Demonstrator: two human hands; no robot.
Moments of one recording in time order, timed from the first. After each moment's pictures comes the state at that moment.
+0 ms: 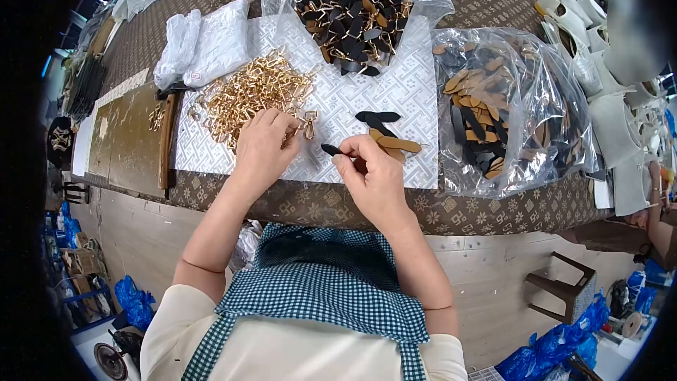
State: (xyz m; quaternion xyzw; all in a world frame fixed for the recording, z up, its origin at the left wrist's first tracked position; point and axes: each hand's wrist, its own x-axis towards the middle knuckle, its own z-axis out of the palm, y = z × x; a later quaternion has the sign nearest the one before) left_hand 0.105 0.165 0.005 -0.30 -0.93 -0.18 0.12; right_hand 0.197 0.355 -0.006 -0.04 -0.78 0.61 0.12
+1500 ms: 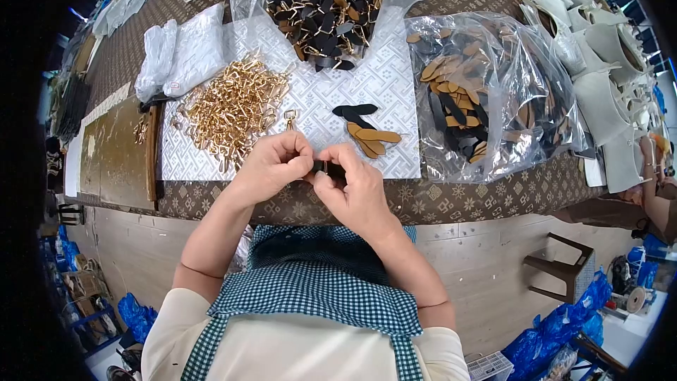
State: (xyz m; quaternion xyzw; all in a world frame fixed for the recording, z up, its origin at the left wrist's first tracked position) left_hand 0.129 0.192 0.018 -0.16 -0.65 -0.65 -0.35; right_hand 0.217 0.352 0.007 -0.02 -0.81 0.57 0.16
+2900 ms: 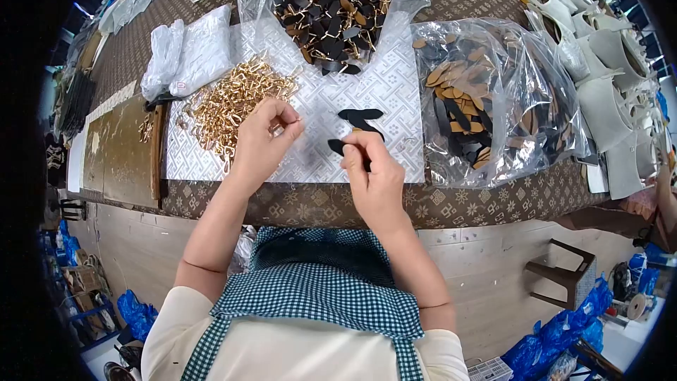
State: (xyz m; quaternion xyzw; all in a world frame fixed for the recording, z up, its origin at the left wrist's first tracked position) left_hand 0.099 0.192 0.016 -0.24 -0.87 -0.43 -0.01; right_hand 0.210 0.362 0.004 -0.08 -0.78 0.59 0.21
